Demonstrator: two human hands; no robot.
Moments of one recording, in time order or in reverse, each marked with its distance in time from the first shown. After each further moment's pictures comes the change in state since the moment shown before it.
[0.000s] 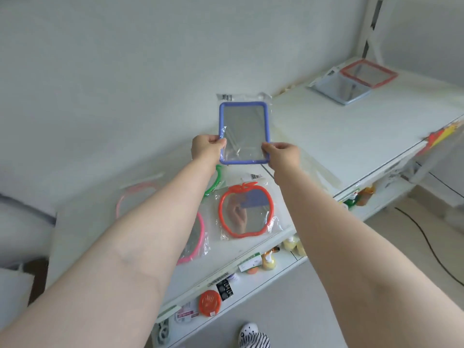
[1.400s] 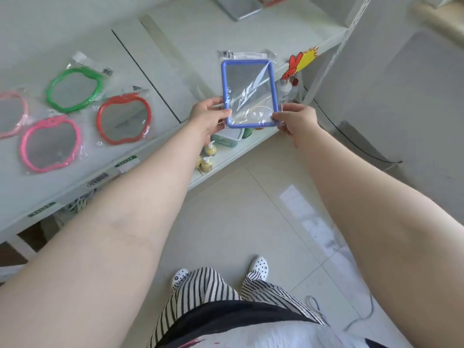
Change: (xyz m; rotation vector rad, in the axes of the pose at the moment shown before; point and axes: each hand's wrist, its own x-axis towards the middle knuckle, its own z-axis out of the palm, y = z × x) left_hand -0.262 0.013 0.202 -0.351 -0.490 -0.292; right_hand -0.069 0.009 -0.359 -0.143 0.124 0.212
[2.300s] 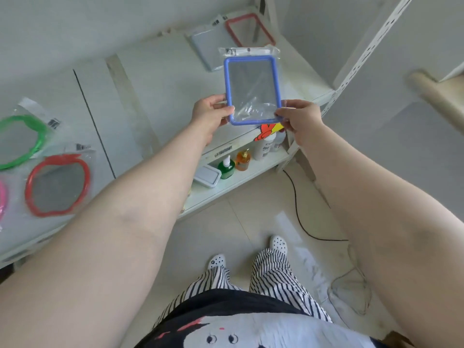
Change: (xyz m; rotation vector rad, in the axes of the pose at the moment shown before) left_hand 0.199 0.100 0.147 0.030 0.095 0.124; right_hand 0.243 -0.146 -0.052 -0.052 -0.050 -0.044
